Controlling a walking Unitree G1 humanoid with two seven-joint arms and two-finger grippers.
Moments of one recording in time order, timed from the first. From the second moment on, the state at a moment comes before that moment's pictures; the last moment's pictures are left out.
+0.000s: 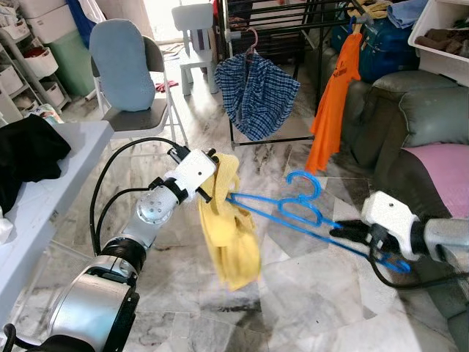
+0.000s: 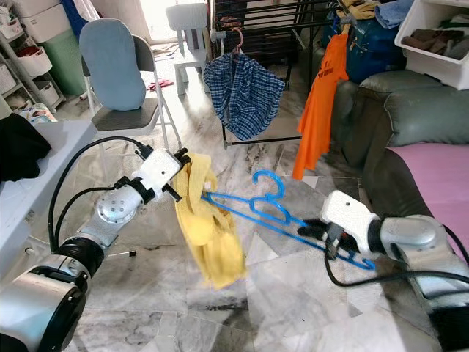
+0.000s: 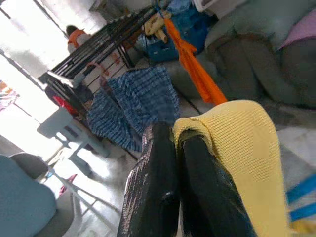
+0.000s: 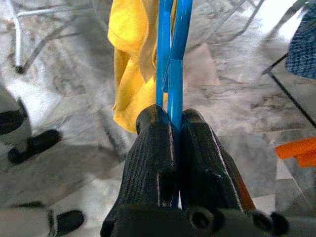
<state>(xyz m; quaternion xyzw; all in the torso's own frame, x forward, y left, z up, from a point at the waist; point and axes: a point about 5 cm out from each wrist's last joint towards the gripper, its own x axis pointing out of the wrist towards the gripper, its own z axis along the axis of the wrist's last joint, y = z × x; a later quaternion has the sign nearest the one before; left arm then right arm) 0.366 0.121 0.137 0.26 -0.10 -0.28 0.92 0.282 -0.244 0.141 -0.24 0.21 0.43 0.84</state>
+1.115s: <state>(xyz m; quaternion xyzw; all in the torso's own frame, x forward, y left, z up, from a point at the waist) 0.365 0.128 0.136 0.28 -0.10 -0.28 0.91 0.287 -0.245 0.146 -0.24 0.20 0.44 0.84</state>
